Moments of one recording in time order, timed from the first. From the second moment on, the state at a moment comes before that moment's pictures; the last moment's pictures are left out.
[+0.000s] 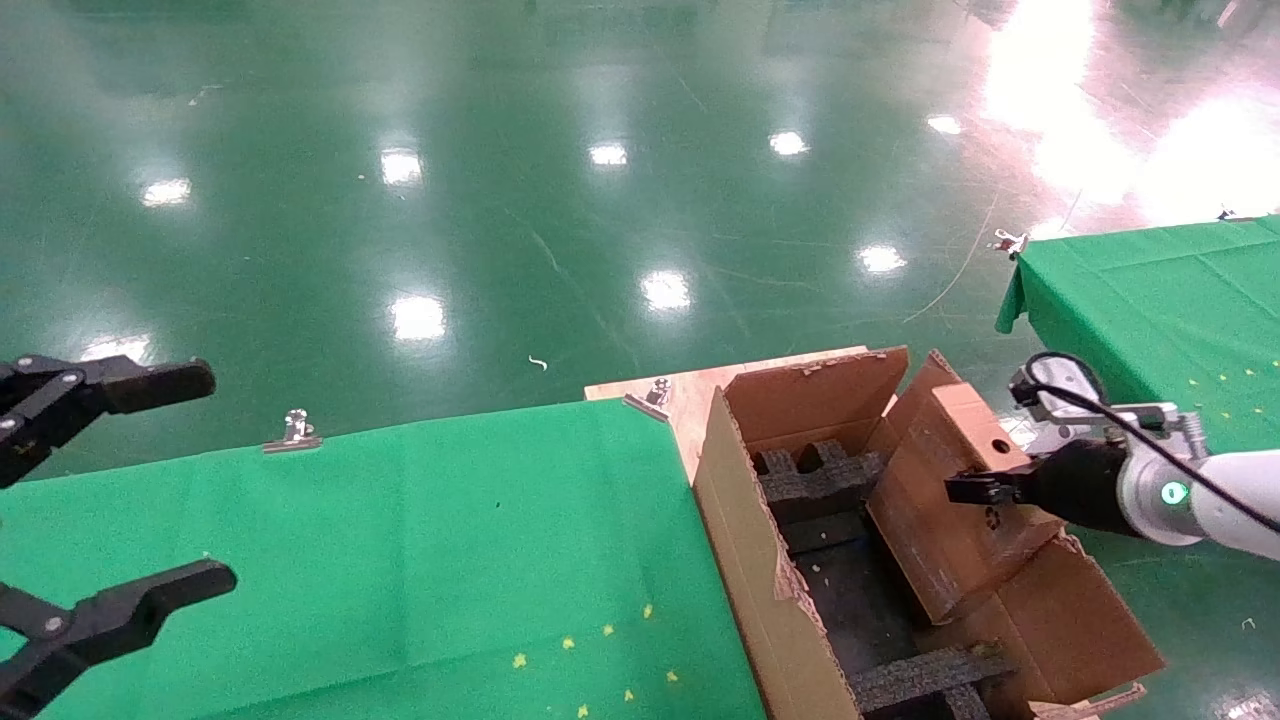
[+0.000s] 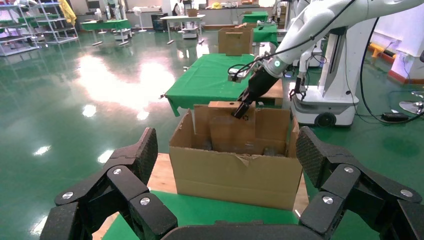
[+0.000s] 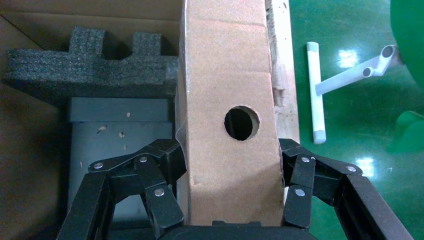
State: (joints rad) left arm -1.07 0.57 0.35 -1.23 0.65 1.44 -0.14; right arm 1.46 -0.30 -1.36 1.35 -2.01 -0.65 1.81
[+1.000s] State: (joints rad) left arm -1.07 0.57 0.35 -1.23 0.65 1.44 -0.14; right arm 1.27 -0.45 -1.40 1.23 -2.26 -0.51 2.10
